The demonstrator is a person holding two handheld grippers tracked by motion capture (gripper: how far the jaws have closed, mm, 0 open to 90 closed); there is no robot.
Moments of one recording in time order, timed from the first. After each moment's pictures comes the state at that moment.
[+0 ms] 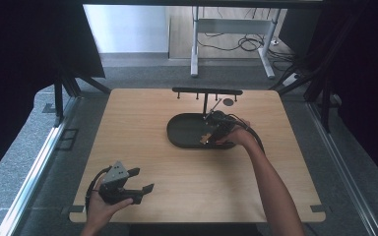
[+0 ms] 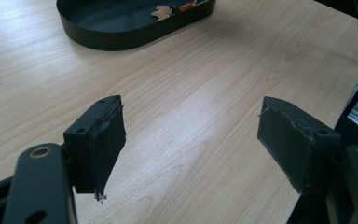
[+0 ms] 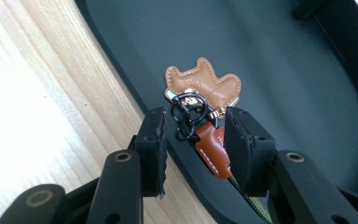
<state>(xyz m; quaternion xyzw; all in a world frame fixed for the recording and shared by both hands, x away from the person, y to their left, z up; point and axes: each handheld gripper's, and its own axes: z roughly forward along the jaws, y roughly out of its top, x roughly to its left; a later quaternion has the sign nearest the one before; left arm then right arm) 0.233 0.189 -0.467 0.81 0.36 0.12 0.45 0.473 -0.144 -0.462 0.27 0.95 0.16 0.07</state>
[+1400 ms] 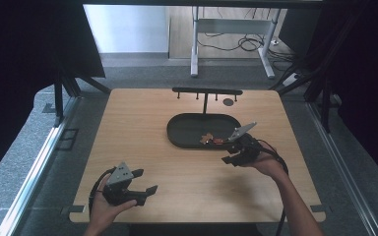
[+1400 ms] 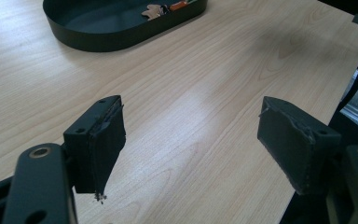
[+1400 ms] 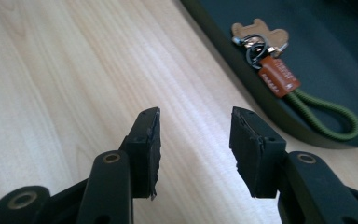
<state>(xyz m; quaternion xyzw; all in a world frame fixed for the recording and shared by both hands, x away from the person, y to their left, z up) 0.231 0.179 -0.466 0.81 0.35 0.12 0.45 0.367 -0.212 -0.447 0.26 0.92 0.28 0.07</state>
